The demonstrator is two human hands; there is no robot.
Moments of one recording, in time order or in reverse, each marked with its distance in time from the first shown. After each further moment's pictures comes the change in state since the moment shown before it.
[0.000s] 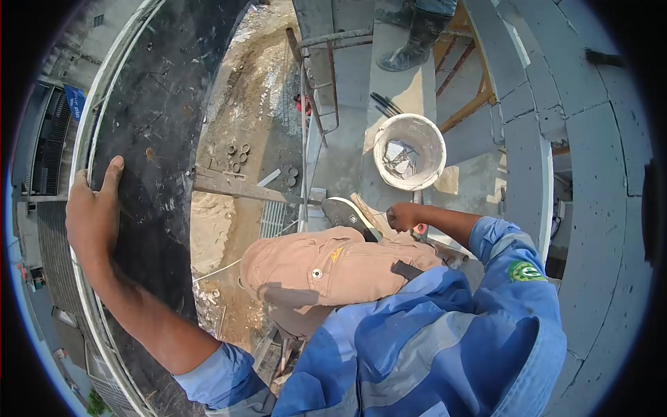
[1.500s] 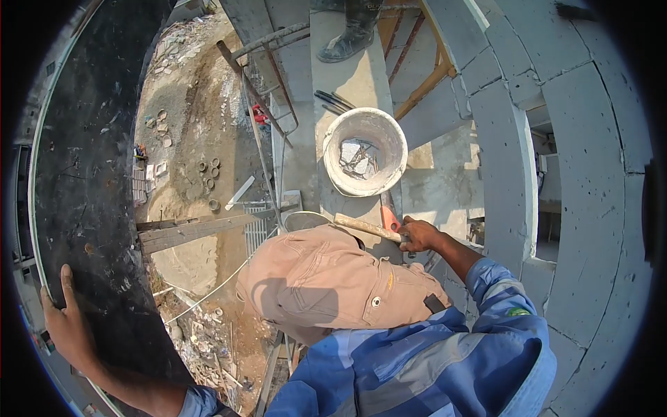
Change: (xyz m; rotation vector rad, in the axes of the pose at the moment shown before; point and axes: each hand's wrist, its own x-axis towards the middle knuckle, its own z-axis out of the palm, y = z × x) left_hand 0.006 -0.013 0.011 0.221 0.107 0.006; right_hand -0.102 0.082 0.069 -0.052 0.381 0.194
